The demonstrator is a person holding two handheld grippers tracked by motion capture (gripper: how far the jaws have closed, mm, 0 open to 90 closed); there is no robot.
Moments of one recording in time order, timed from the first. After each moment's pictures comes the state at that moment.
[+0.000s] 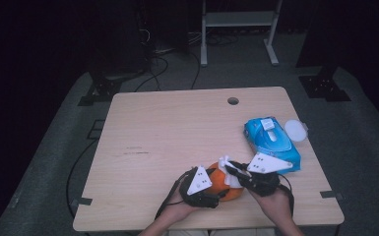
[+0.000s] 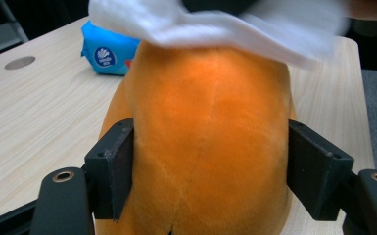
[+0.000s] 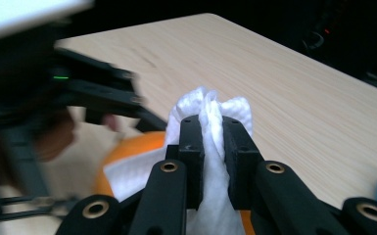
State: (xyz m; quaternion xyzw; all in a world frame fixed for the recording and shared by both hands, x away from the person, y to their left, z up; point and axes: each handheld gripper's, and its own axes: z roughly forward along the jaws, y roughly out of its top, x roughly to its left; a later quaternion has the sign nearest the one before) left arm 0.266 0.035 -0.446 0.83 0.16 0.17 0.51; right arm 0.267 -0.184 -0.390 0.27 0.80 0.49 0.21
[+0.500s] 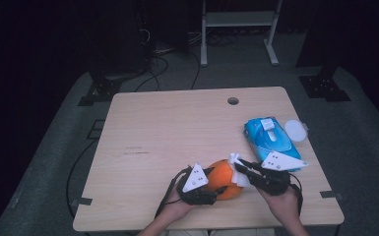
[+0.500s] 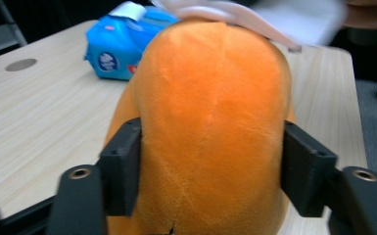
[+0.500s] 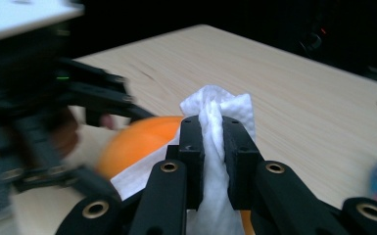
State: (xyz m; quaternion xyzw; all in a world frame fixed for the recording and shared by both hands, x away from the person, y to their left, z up) left arm 0.273 0.048 -0.438 0.81 0.18 0.15 0.54; right arm 0.261 -0.204 -0.388 0.29 0.78 0.53 0.19
